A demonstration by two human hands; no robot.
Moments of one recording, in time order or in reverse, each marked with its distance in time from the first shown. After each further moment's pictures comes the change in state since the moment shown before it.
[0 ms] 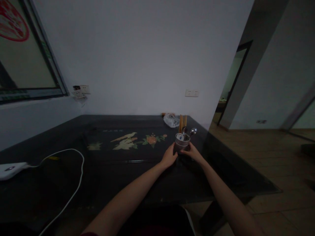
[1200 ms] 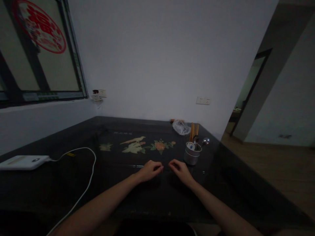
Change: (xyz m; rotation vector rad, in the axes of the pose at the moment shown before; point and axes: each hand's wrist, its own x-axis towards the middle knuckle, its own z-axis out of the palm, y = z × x) left_hand -0.074 0.037 -0.143 0.433 -0.341 -0.027; right_hand -0.044 -0.055 0.117 -0.330 -0.285 -0.179
